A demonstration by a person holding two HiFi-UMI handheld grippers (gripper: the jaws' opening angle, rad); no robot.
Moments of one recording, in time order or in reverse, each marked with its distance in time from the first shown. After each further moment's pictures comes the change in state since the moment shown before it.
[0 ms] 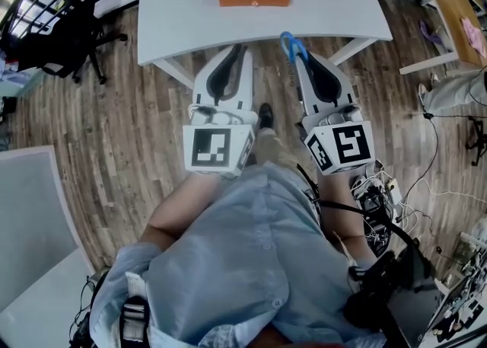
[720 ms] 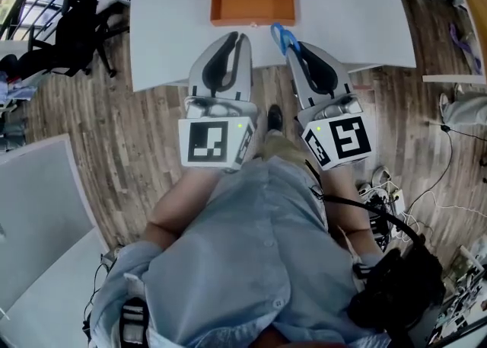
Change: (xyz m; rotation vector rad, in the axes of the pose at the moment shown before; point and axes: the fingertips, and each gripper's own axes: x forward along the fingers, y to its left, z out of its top) left arm 0.177 0.030 -0.034 0.044 0.119 0.074; right arm 0.133 -0.117 -0.035 0.118 0.047 0.119
